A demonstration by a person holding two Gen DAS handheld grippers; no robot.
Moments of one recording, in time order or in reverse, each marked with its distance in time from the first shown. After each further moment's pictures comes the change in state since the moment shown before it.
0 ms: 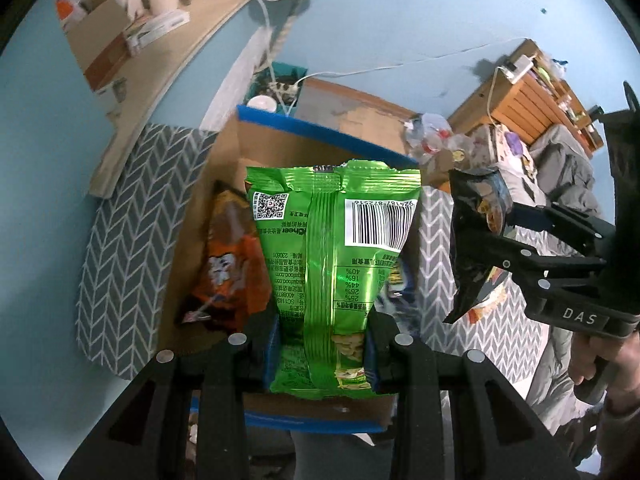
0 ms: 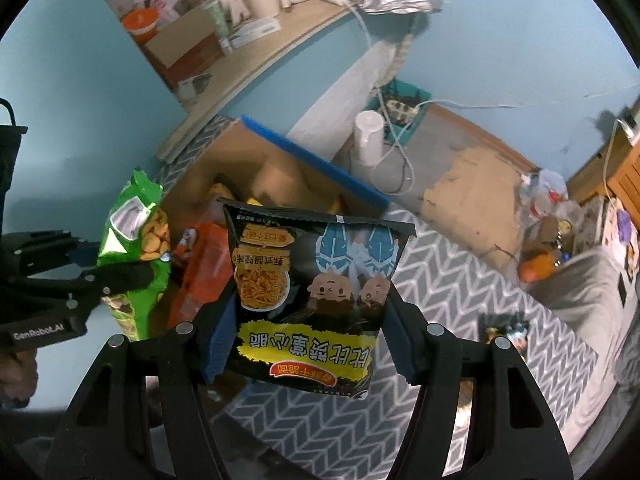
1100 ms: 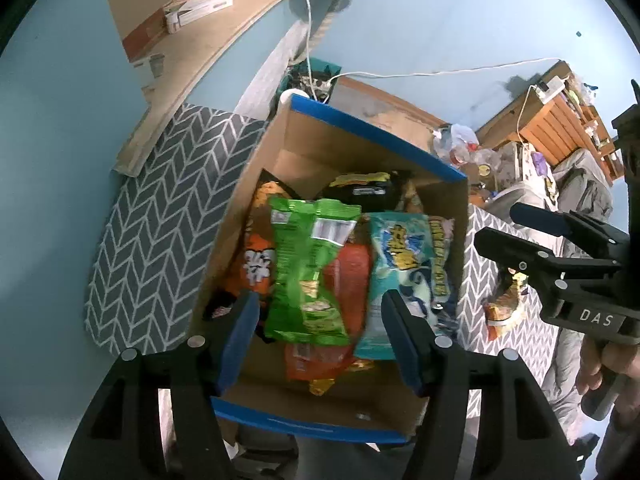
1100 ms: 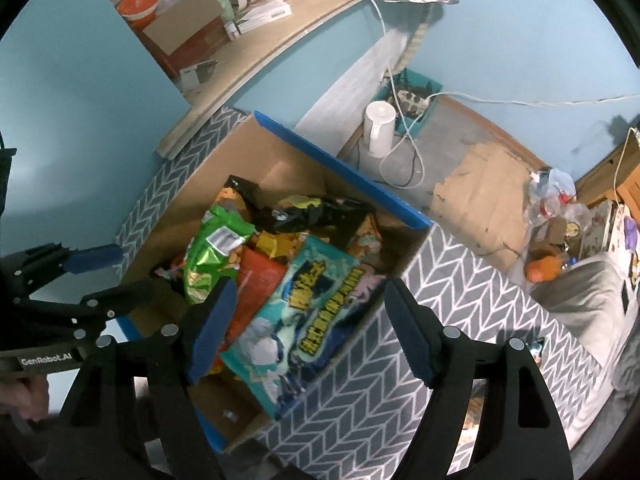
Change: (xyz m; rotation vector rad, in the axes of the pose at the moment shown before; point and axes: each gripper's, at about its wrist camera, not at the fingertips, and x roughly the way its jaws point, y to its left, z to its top) left arm 0.007 0.026 0.001 -0.093 0.003 0.047; right arm 0.021 0.012 0.020 -0.001 0.052 -0.008
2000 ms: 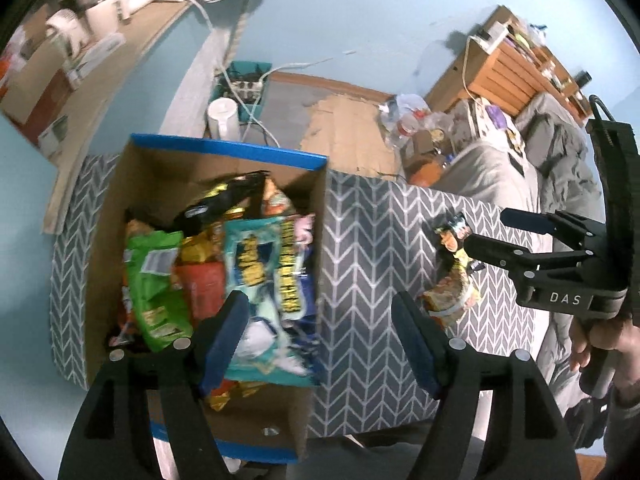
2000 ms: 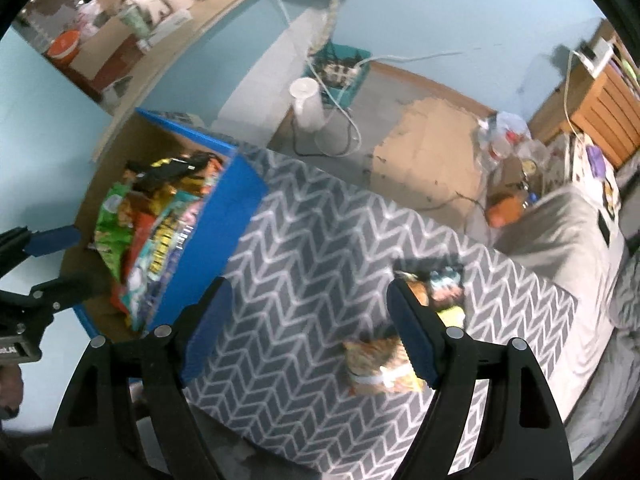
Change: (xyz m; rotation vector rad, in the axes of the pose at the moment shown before) left arm 0.020 -0.145 0.006 0.212 0.038 -0.056; right arm -0.036 -0.141 -0.074 0.188 0.041 -0.090
